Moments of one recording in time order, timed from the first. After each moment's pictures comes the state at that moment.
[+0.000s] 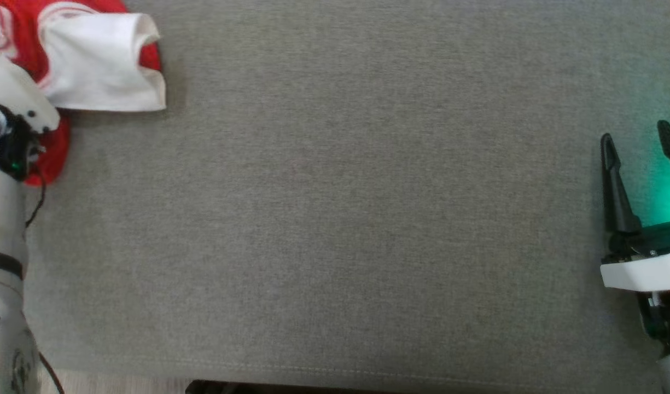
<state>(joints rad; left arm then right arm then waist) -1.02 0.31 0.01 1.16 -0.28 -0.12 0.08 -0.13 -0.33 0.01 0.04 0.15 0.12 -0.26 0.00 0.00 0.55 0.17</state>
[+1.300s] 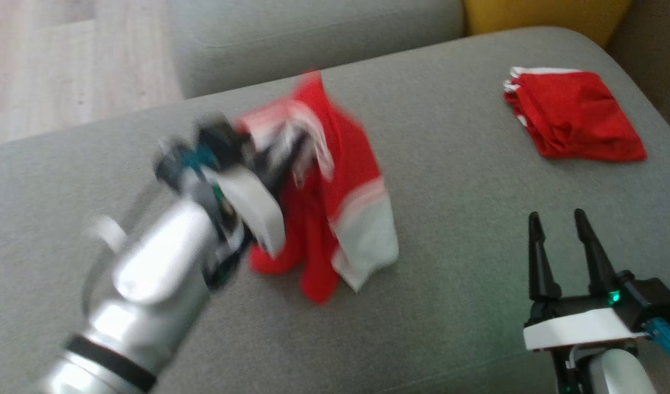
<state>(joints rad) -0.72 0.24 -0.78 0.50 -0.57 -0.13 -0.15 0.01 -0.05 0.01 0.14 0.14 0.12 -0.26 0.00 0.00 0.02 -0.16</state>
